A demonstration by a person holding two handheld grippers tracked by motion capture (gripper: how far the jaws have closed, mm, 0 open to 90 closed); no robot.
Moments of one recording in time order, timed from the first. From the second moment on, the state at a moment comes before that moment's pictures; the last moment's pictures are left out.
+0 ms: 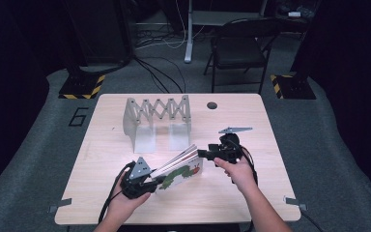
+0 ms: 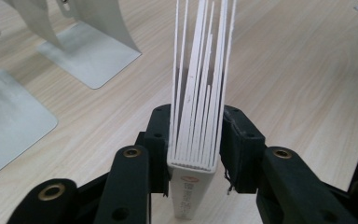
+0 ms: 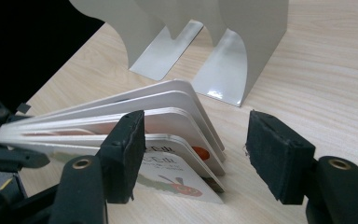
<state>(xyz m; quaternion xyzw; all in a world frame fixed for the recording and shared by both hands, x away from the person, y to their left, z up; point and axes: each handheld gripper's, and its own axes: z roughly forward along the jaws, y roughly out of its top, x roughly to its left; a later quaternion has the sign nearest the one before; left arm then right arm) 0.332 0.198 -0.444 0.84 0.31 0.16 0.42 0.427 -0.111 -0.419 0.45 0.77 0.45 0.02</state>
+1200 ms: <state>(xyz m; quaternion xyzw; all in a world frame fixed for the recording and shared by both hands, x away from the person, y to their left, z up) 0.334 0.234 -0.427 0.87 0.30 0.15 0.36 0.428 -0.105 -0.434 0.45 0.79 0.42 0.02</state>
